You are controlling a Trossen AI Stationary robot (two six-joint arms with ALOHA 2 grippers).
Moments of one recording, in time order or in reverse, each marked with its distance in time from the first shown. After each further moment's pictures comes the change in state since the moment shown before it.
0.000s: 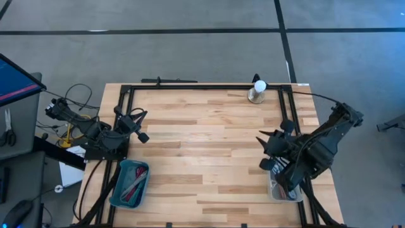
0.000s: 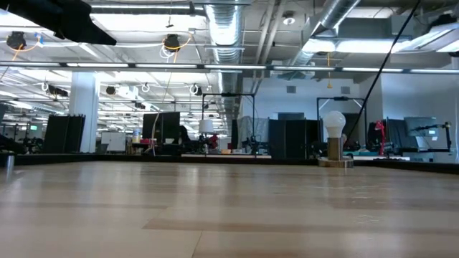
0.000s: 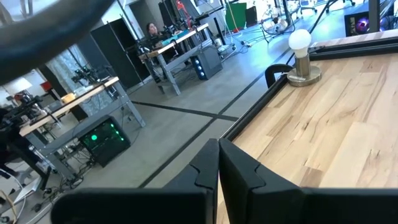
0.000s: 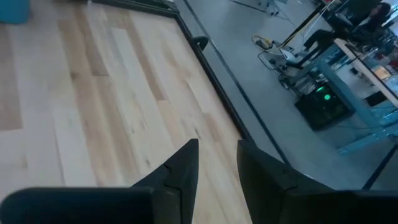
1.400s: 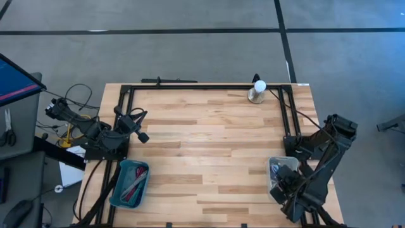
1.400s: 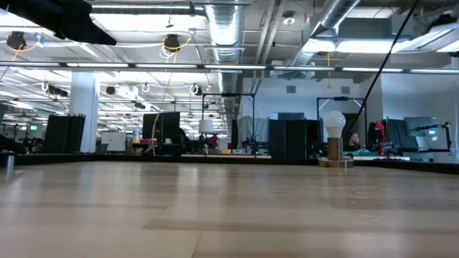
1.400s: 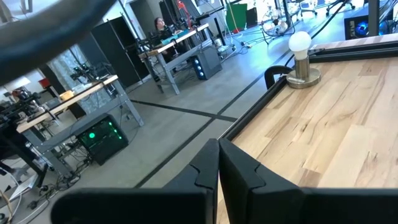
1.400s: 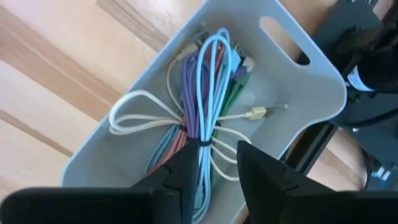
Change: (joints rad) left arm 0.000 0.000 0.000 -0.001 0.000 -0.022; right arm 0.313 0.212 -0.278 0.090 -0.956 1.051
